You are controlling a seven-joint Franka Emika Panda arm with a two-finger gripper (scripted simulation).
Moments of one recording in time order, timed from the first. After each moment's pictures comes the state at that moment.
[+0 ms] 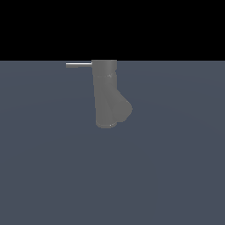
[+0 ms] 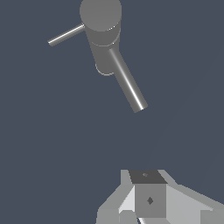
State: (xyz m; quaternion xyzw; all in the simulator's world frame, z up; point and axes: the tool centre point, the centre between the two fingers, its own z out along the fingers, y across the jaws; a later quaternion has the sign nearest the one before) arm -0.214 0.061 0.466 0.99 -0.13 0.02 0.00
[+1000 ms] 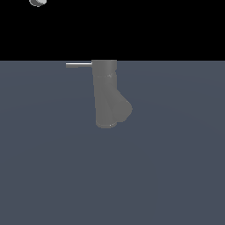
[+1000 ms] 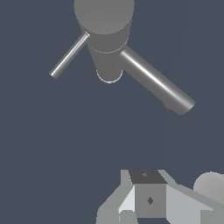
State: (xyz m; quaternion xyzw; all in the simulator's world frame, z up) arm -0.123 0.137 0.395 0.95 -0.32 0.01 0.00
